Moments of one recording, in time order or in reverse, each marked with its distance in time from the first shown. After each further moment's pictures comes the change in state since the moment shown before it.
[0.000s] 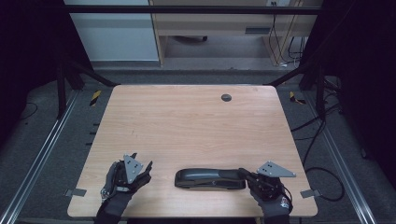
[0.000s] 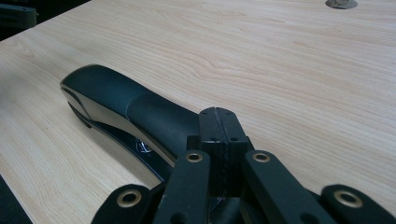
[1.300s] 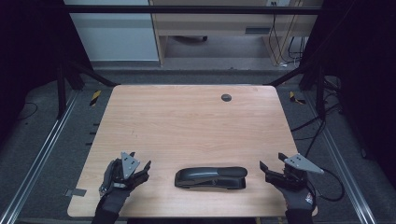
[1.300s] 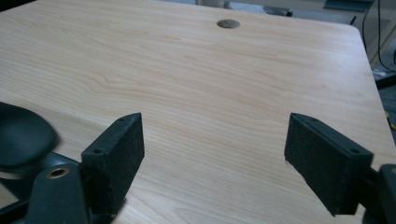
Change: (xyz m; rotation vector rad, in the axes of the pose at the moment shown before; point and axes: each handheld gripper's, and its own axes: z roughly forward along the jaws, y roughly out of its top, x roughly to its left) left arm 0.015 -0.007 0.012 0.031 -0.043 -0.041; right arm -0.072 -0.009 -0.027 -0.092 -0.238 0.037
